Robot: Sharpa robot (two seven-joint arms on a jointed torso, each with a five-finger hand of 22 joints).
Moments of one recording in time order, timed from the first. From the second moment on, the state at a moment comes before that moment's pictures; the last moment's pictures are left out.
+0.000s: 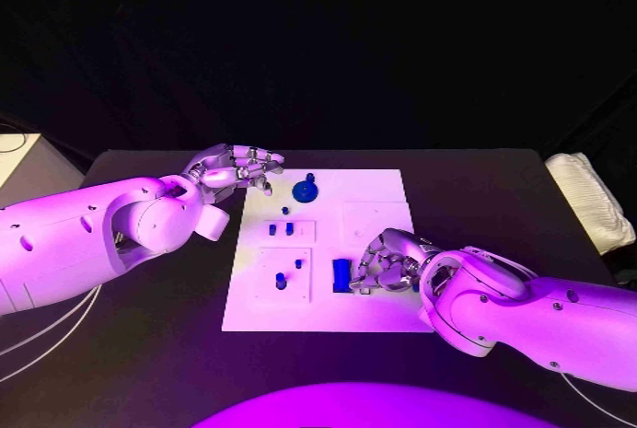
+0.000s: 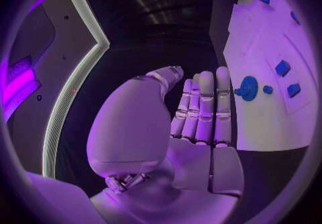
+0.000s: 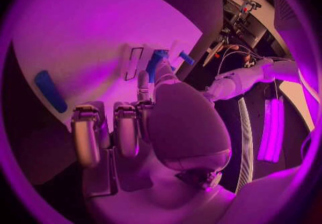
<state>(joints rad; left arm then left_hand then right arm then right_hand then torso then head) 1.18 -0.95 -0.03 1.52 -0.11 -0.12 0.24 1.44 -0.22 0.49 0.17 0.28 0.83 0.19 0.31 0.37 0.92 0.13 0.50 0.22 0.97 0.06 1.12 0.51 0.17 0.83 0.16 0.95 0.62 1.09 -0.85 -0.17 1.85 -1.31 -0.45 -0.55 1.39 -0.11 -0.05 0.28 0.05 1.06 0.05 0.45 0.50 1.47 -0.02 1.46 1.31 1.47 -0.08 1.56 1.31 0.01 1.47 0.03 1.56 1.31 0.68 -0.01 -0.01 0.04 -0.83</state>
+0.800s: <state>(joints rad) 1.18 -0.95 -0.03 1.52 -0.11 -0.12 0.24 1.44 -0.22 0.49 0.17 0.28 0.83 0.19 0.31 0.37 0.92 0.13 0.50 0.22 0.97 0.06 1.12 0.51 0.17 0.83 0.16 0.95 0.62 1.12 -0.97 -0.17 1.91 -1.30 -0.50 -0.50 1.33 -0.14 -0.01 0.29 0.05 1.01 0.07 0.42 0.48 1.47 -0.01 1.44 1.31 1.47 -0.08 1.56 1.31 0.01 1.47 0.03 1.56 1.31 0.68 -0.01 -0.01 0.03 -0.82</state>
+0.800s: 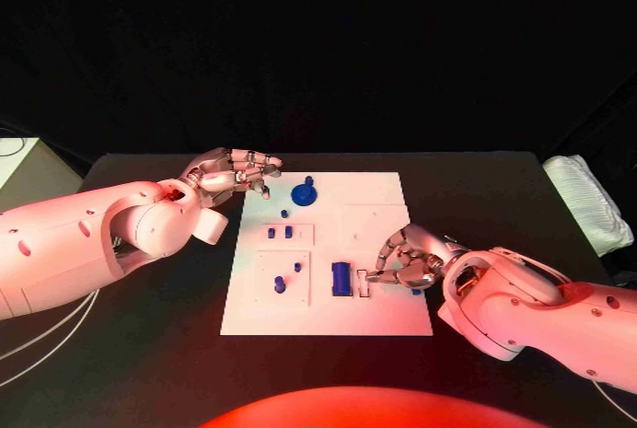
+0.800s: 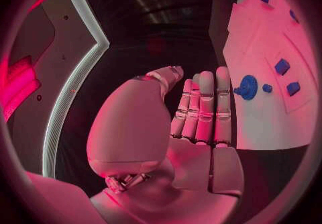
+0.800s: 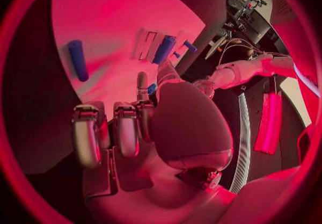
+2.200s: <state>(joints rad) 1.17 -0.96 -0.03 1.53 -0.11 -0.11 0.25 1.44 -0.22 0.49 0.18 0.28 0.83 0.19 0.31 0.37 0.92 0.13 0.50 0.22 0.97 0.06 1.12 0.51 0.17 0.83 0.16 0.95 0.62 1.06 -1.06 -0.18 1.85 -1.35 -0.49 -0.55 1.32 -0.14 0.02 0.28 0.05 1.03 0.07 0.42 0.47 1.47 -0.01 1.45 1.31 1.47 -0.08 1.56 1.31 0.01 1.46 0.03 1.56 1.31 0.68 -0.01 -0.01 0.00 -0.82</state>
